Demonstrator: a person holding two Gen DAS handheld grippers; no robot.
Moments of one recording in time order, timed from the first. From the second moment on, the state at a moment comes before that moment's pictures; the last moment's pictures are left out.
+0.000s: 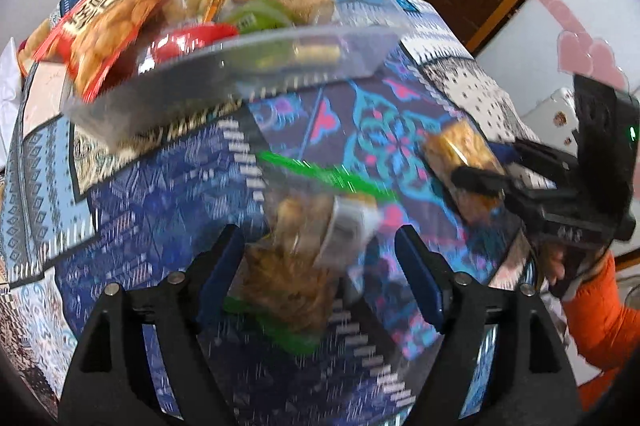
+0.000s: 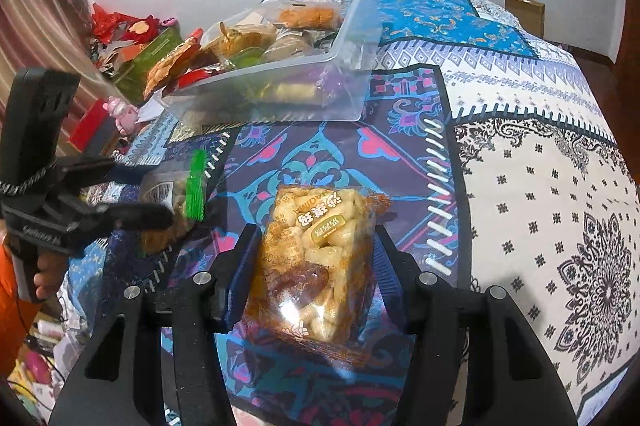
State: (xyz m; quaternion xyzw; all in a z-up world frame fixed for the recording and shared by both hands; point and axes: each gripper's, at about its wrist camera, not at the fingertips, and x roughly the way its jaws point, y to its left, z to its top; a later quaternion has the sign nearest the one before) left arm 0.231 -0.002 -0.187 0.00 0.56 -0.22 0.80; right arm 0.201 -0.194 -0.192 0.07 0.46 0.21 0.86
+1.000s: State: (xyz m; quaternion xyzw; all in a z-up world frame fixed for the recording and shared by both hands) left arm 0.216 -0.019 -0.157 0.02 0.43 -0.16 0.89; right arm 0.219 -0.183 -0.141 0.07 0.40 0.21 0.89
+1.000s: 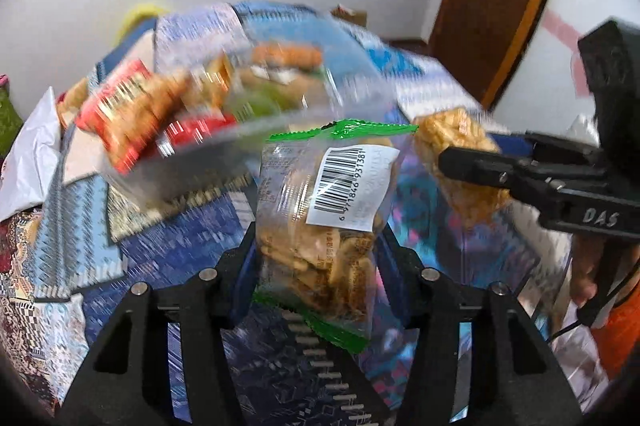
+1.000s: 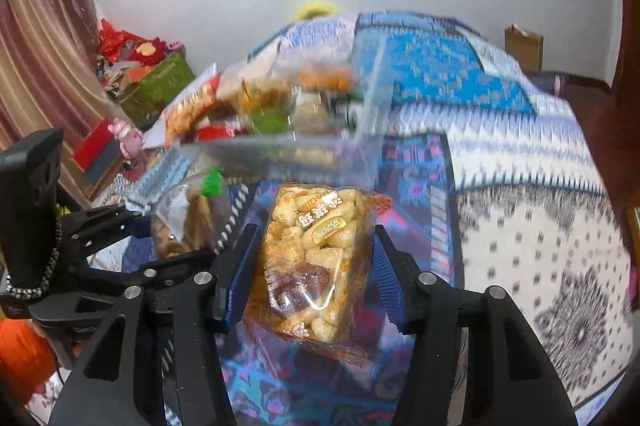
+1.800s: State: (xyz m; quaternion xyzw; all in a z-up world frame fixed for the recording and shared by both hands) left arm 0.344 0.003 -0.137 -0.03 0.41 -0.11 0.91; right arm 0.342 -0.142 -0.136 0.05 0.38 0.22 0.90
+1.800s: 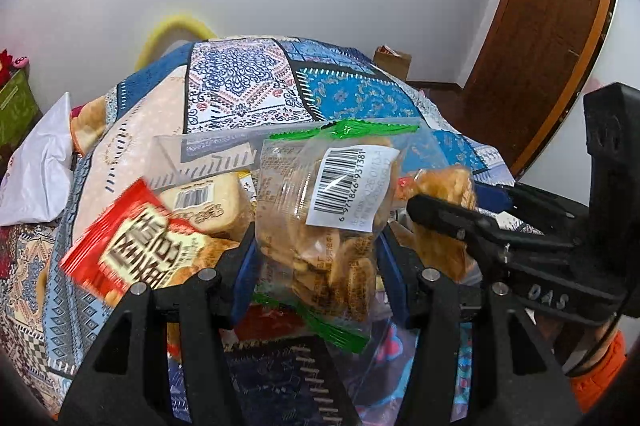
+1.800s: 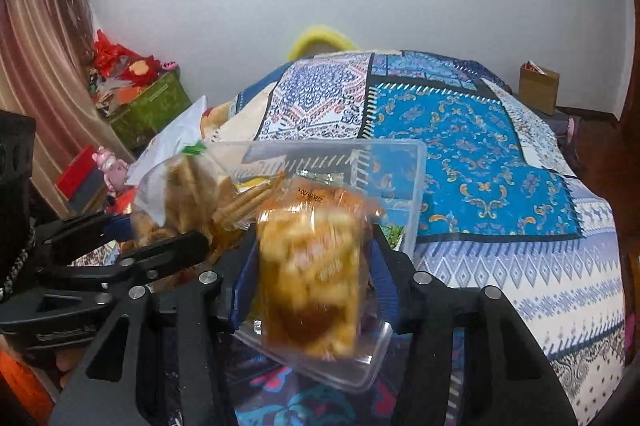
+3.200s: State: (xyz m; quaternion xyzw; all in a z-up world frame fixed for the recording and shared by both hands) left arm 0.067 0.018 0.045 -0.01 0.12 -0.02 0.99; right arm 0.098 -0.173 0.038 0.05 0.15 0.20 0.97
